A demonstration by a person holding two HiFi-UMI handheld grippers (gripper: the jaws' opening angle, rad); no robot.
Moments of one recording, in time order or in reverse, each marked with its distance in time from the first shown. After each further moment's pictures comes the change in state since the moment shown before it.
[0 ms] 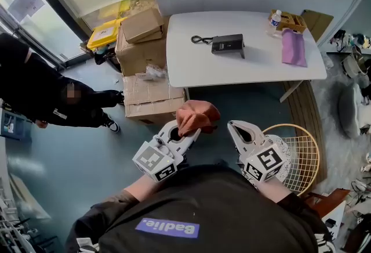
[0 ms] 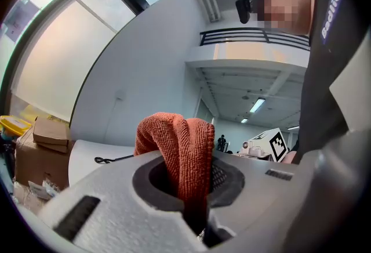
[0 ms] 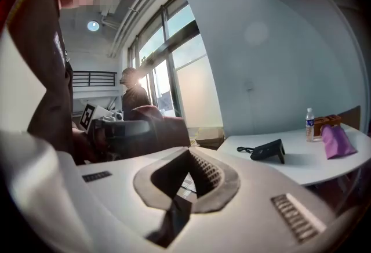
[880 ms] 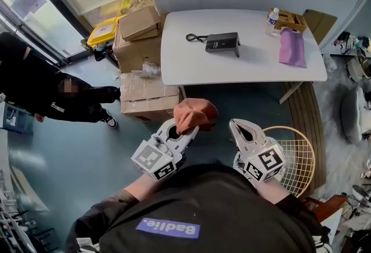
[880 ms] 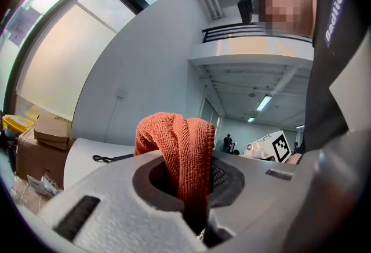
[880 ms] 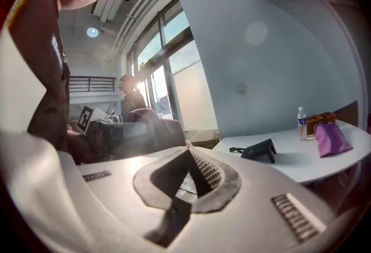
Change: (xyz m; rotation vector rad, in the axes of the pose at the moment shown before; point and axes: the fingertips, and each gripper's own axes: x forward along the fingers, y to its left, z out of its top) left arm 0.048 -0.023 -0.014 0.005 -0.003 0.066; right arm -0.038 -0.056 -0.005 0.024 -0.046 0.005
